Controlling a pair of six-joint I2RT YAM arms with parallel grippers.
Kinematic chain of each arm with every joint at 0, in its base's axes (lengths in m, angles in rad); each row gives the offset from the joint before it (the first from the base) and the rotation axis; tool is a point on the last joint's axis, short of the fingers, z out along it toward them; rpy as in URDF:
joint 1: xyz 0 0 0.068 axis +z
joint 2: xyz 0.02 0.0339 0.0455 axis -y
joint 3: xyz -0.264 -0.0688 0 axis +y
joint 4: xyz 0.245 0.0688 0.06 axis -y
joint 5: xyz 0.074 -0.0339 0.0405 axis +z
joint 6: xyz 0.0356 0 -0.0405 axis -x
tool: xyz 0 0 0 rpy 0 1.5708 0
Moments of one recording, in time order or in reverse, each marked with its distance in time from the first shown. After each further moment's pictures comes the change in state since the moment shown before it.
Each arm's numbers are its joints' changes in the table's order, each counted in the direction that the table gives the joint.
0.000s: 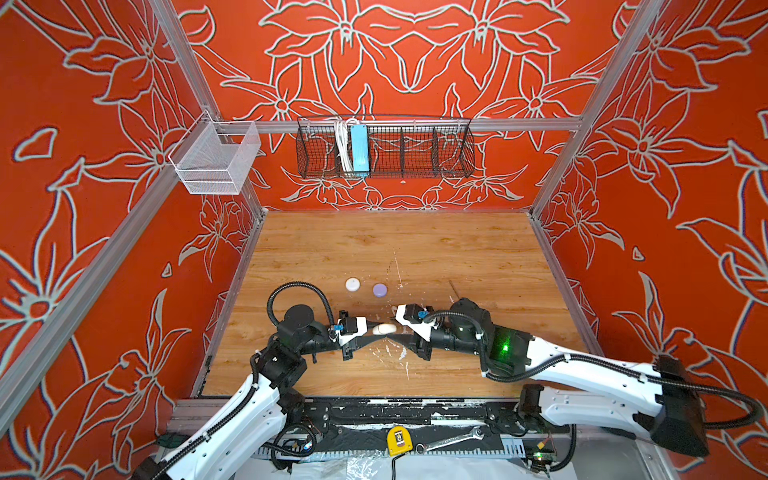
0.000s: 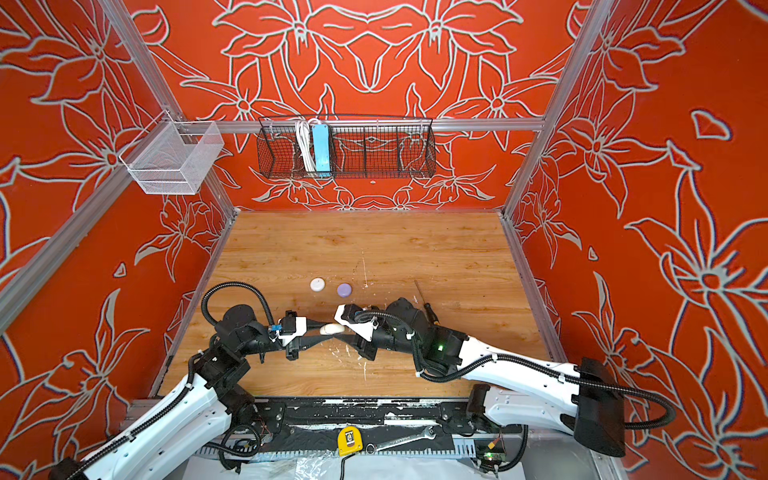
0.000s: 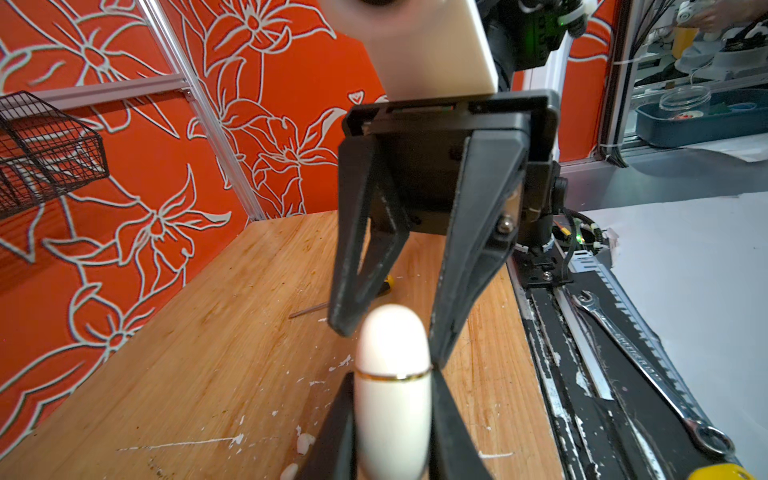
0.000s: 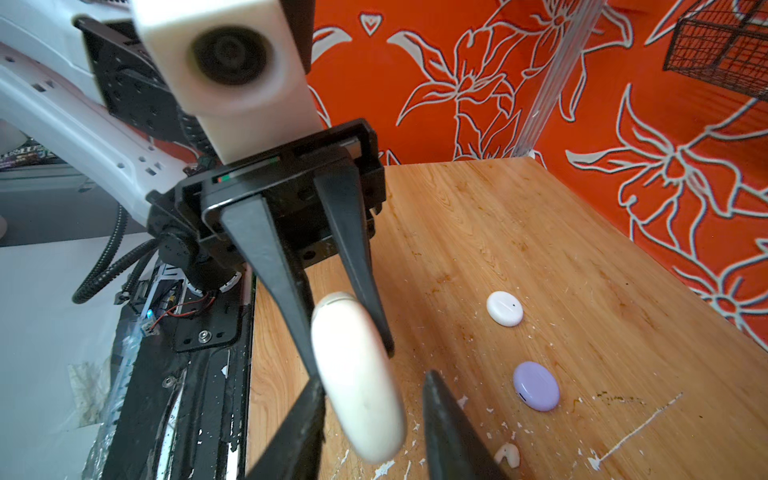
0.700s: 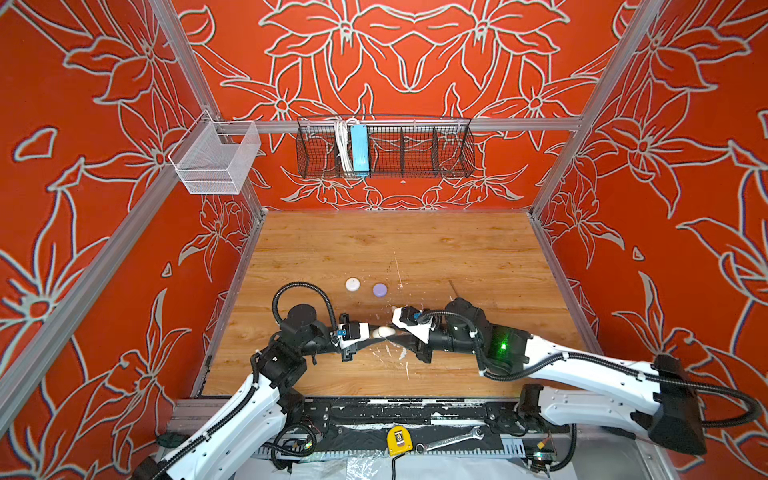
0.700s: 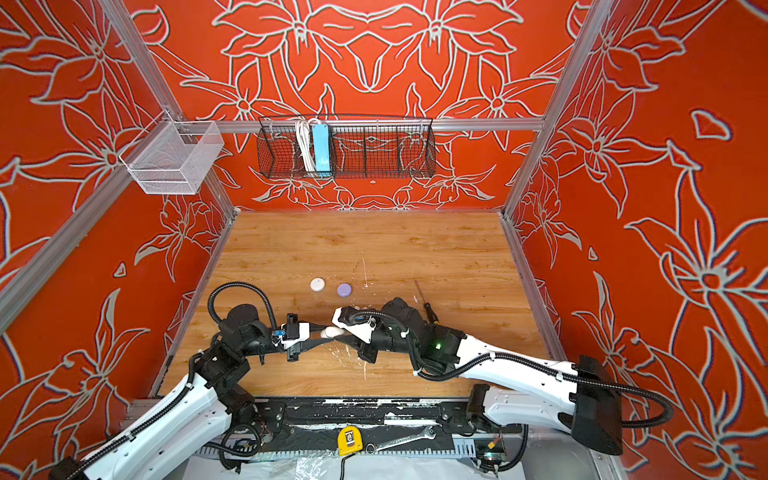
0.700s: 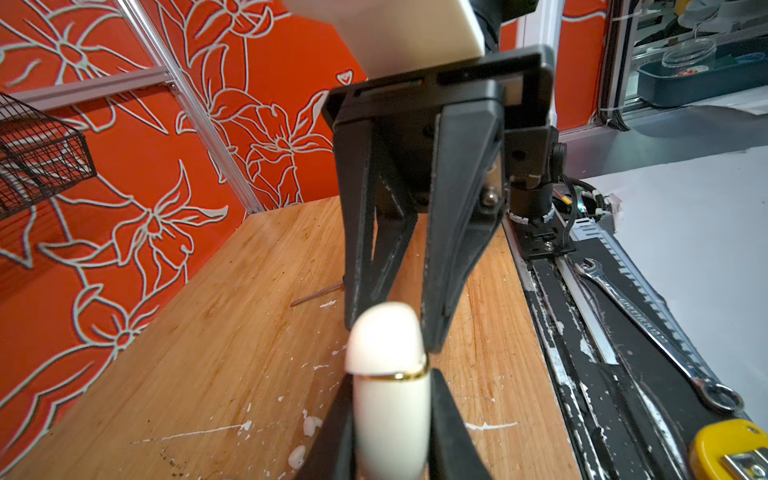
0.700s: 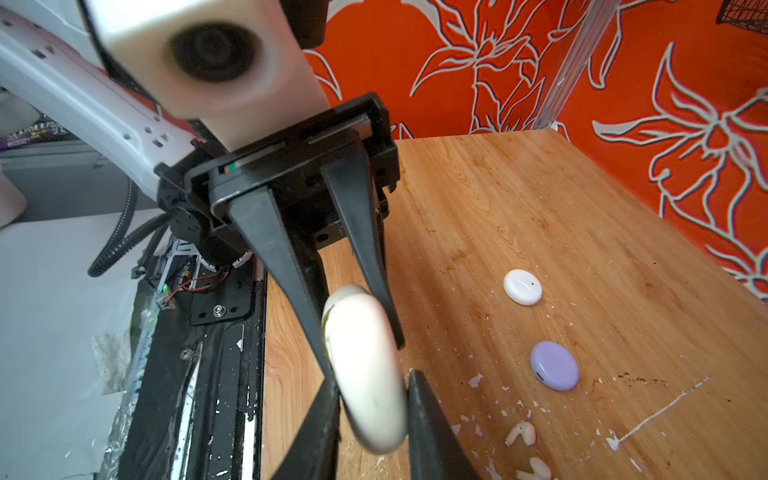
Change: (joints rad) left arm -0.003 0.002 0.000 -0.074 -0.002 -0.114; right arm -0.007 -0.011 -0.018 -0.074 0.014 -0.003
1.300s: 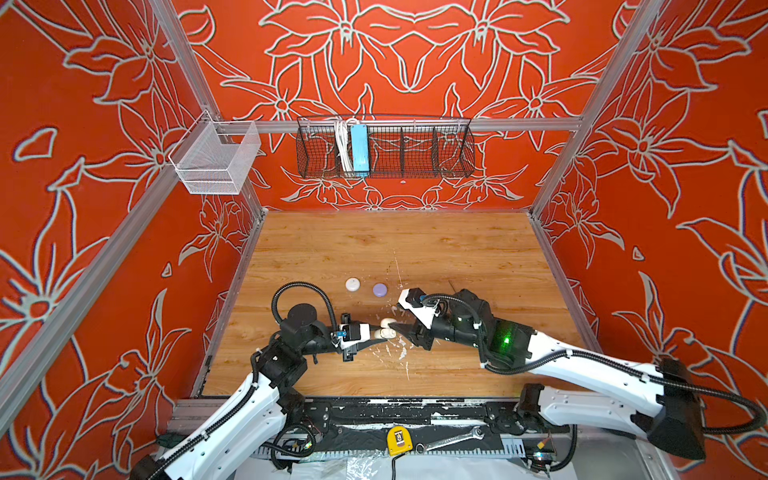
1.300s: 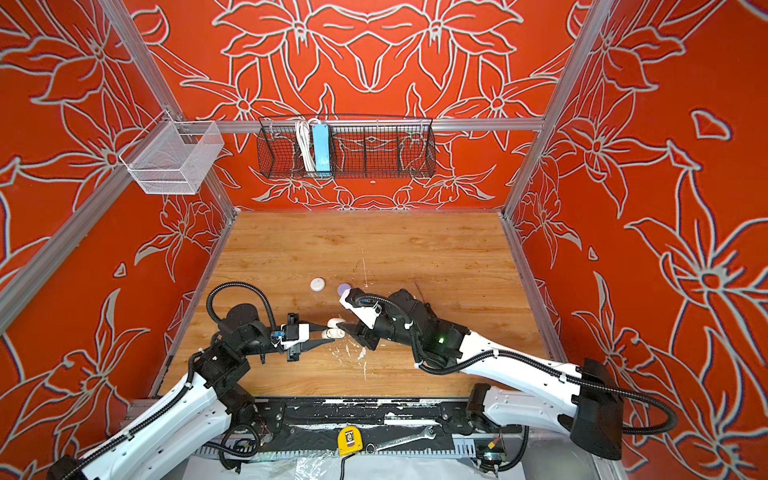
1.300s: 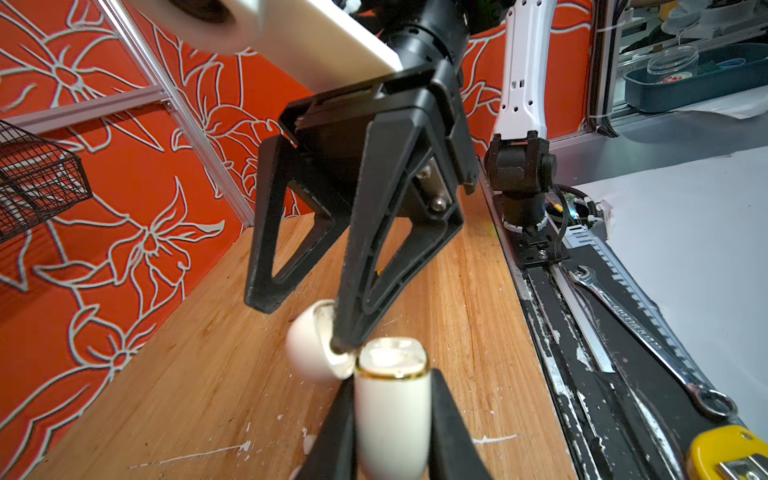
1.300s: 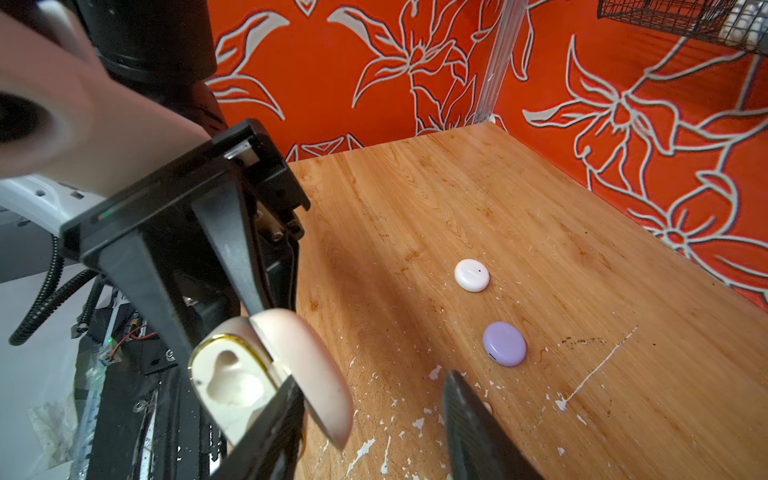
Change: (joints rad) left arm -0.019 -0.011 -0.018 0.013 -0.007 0.010; right arm -0.053 0.006 -0.027 -0.005 -0.090 -0.071
